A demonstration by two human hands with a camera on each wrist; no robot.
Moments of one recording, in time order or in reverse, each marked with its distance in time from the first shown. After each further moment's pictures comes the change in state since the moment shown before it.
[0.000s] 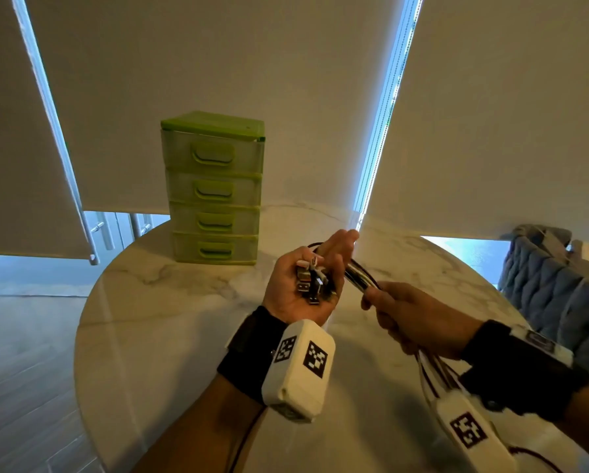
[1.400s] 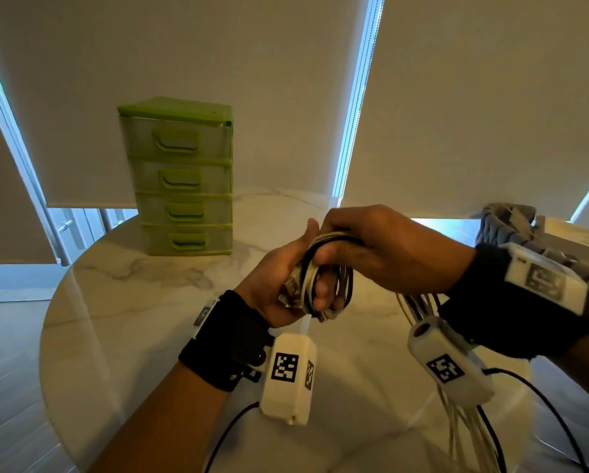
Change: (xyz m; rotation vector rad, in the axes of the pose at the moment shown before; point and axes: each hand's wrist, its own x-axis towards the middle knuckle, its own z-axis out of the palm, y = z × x) left_hand -0.005 -0.008 0.012 0.791 -0.289 -0.165; right_hand -0.030 -0.061 -0.019 -0.537 0.140 -0.749
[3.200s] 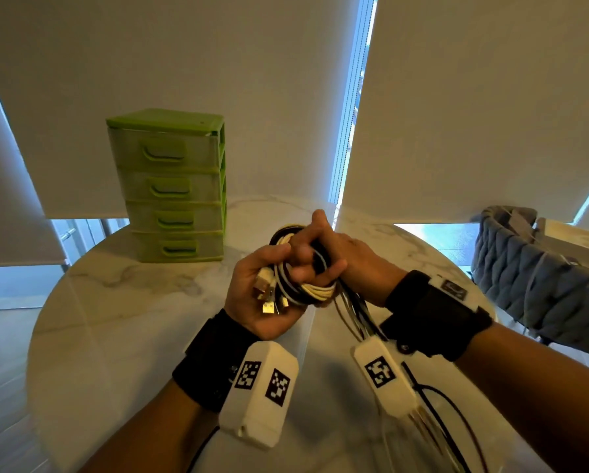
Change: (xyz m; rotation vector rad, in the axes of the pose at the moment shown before) left_hand -0.010 -0.011 0.009 -0.354 0.154 0.211; right_hand 0.004 0.024 0.033 0.597 0.059 0.406
